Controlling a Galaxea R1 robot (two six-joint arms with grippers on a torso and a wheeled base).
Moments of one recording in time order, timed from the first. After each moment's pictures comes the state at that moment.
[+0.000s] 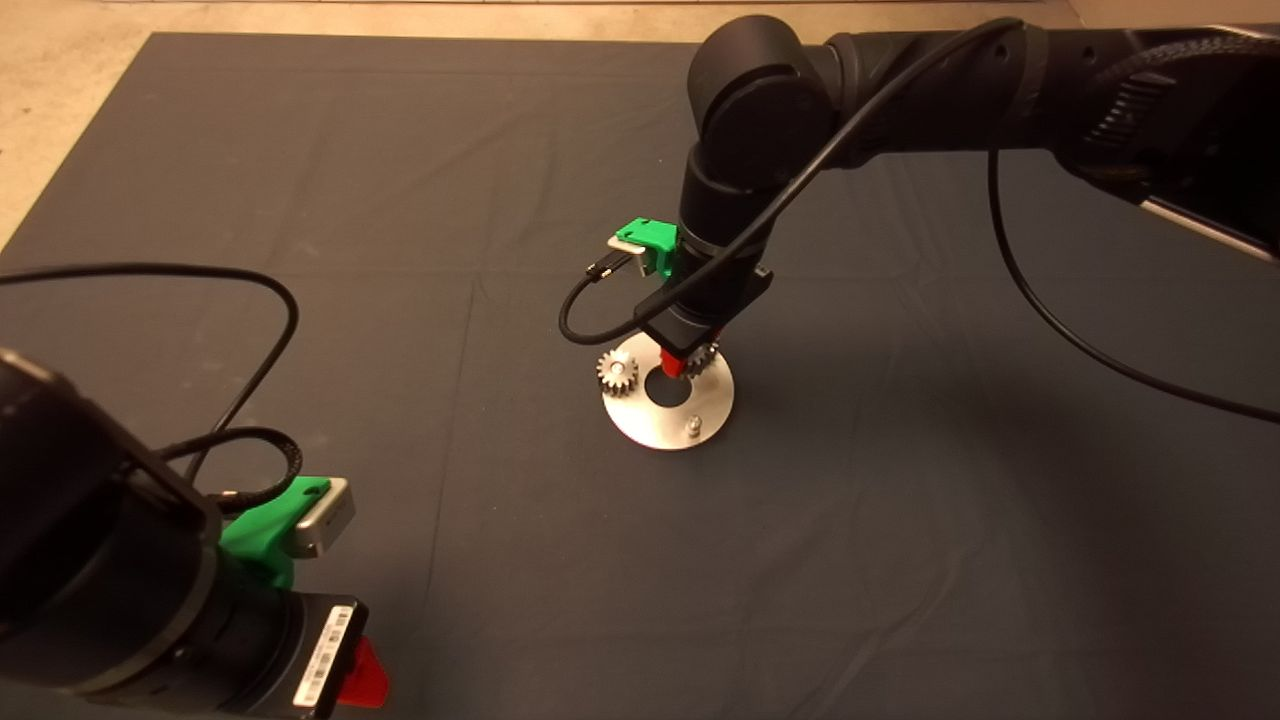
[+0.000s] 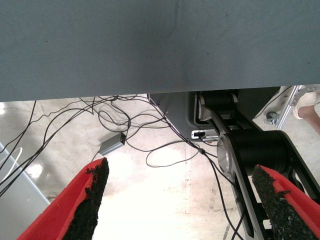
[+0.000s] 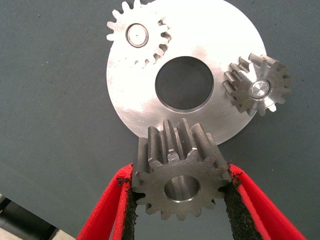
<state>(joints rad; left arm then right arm) -0.48 2.16 -0.33 0.01 1.53 -1.78 0.50 2.95 -1.36 -0.07 -1.53 0.86</state>
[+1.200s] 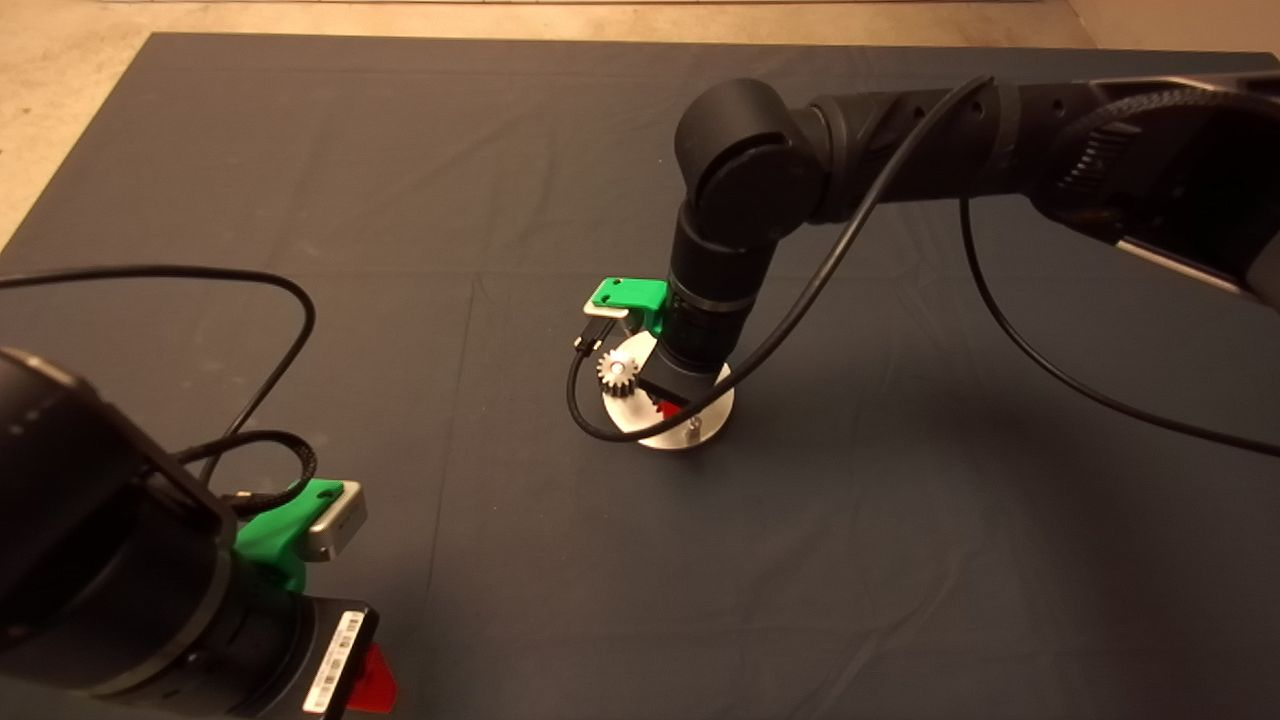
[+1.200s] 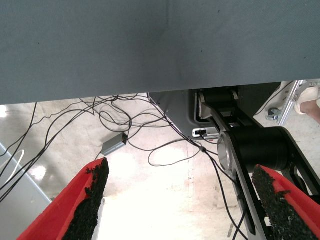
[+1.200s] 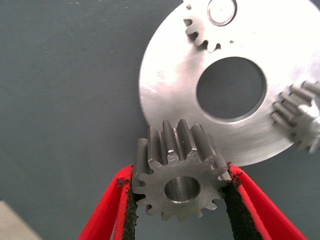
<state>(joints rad) -0.48 2.19 -0.33 0.01 1.53 -1.78 0.42 2.94 -1.29 -0.14 -1.53 0.56</state>
